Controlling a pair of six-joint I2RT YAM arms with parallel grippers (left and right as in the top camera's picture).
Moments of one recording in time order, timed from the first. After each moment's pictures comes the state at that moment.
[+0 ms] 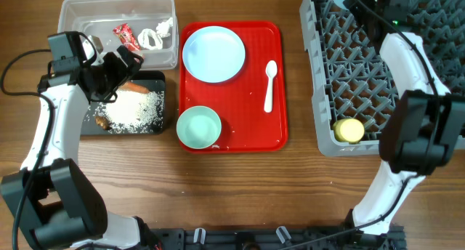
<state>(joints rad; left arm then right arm) 0.24 1.66 1.21 -0.57 0.41 -0.47 -0.12 2.11 1.68 -0.25 -0.06 0.70</state>
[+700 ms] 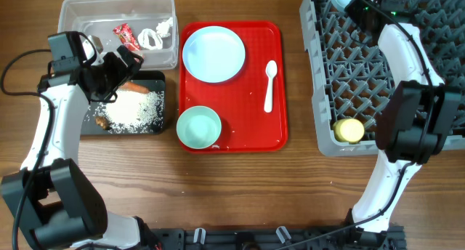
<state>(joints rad) 0.24 1.66 1.21 -0.57 0.41 -0.47 -0.12 2.21 1.81 -0.39 -0.07 0.64</state>
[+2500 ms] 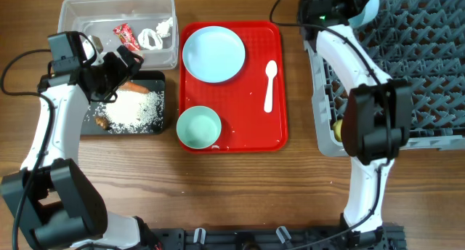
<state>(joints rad) 0.24 1.66 1.21 -0.57 0.41 -0.47 0.20 2.24 1.81 -0.17 1.21 -0.62</state>
